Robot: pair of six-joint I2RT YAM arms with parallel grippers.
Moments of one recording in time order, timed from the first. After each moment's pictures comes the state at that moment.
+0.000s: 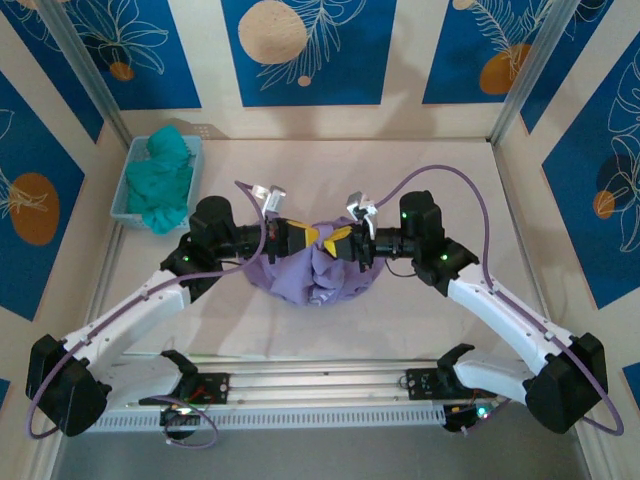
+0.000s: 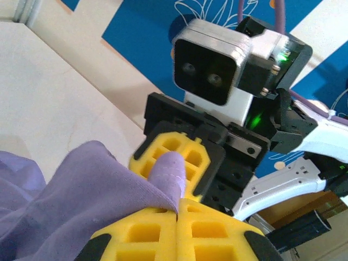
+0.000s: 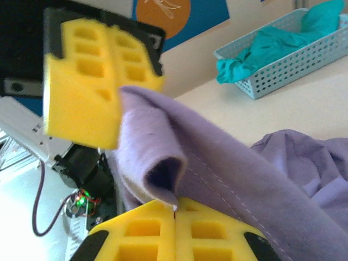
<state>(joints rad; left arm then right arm) -0.62 1.11 0.86 0.14 0.76 -0.60 0.55 1.09 0.86 -0.09 -0.82 0.13</state>
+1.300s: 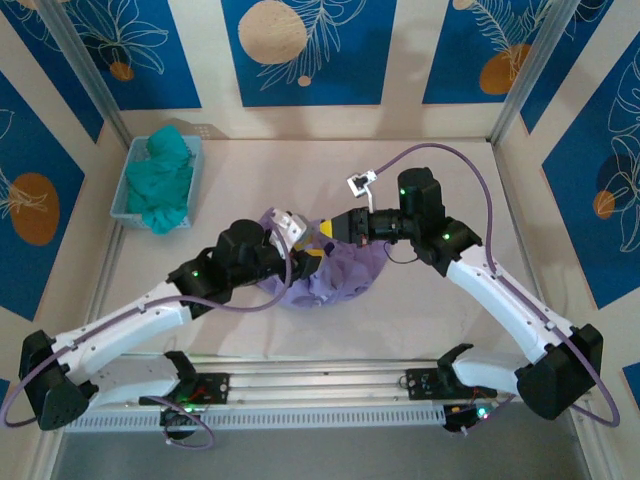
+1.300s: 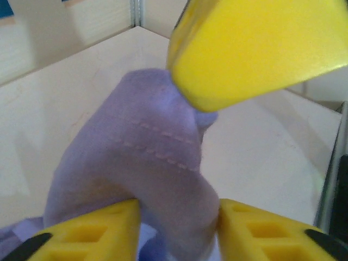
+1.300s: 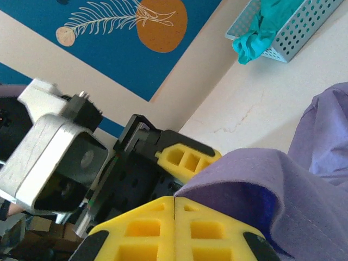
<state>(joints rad) -0.90 1.08 0.91 -0.19 0.11 -0.05 0.53 1.17 1.07 -0.26 -0.86 0.59</state>
